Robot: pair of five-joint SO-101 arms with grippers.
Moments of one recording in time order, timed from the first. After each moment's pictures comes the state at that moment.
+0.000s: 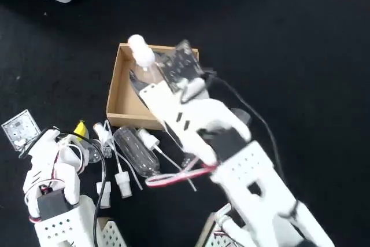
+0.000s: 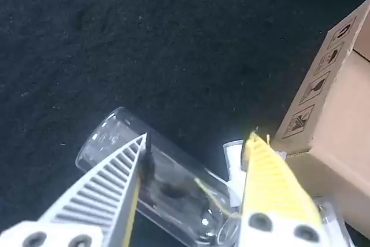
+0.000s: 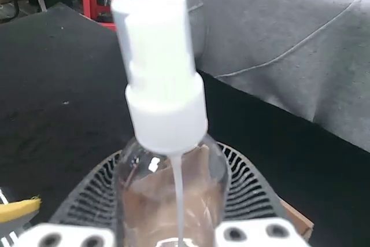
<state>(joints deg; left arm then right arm) -25.0 -104.1 89.3 61.1 11.8 -35.3 -40.6 43.7 24.1 7.7</state>
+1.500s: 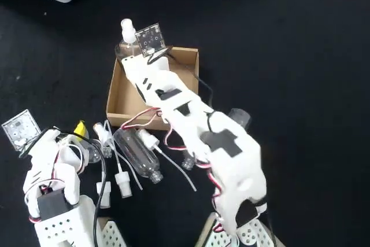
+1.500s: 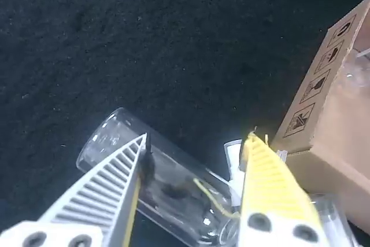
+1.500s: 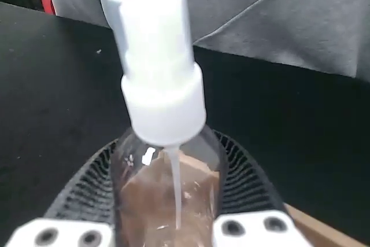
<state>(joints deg) -25.0 -104.1 89.3 61.1 11.0 -31.1 31.5 16.8 -23.9 -1.5</state>
